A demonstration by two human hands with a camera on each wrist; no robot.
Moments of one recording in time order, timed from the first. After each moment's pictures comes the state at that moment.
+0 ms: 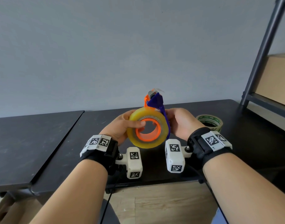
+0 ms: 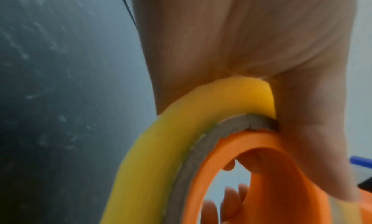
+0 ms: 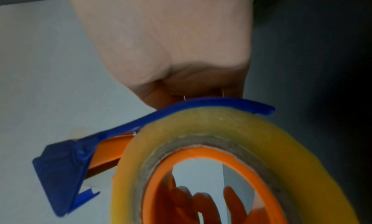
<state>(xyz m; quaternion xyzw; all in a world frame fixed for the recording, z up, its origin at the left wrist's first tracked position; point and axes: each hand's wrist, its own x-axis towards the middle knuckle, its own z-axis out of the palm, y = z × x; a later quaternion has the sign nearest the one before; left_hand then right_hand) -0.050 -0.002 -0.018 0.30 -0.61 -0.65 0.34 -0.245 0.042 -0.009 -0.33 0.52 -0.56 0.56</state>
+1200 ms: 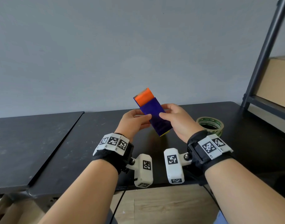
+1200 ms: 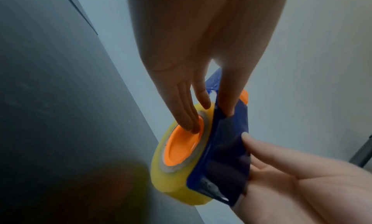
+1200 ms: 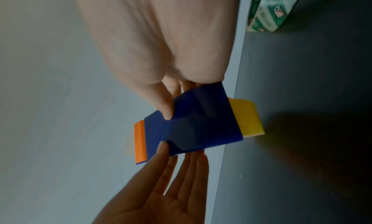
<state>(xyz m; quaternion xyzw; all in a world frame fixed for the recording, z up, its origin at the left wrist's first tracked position) -0.087 -0.003 -0.020 0.41 -0.58 -0.54 0.45 -0.241 0.040 -0.010 -0.50 0.56 -0.54 0.38</state>
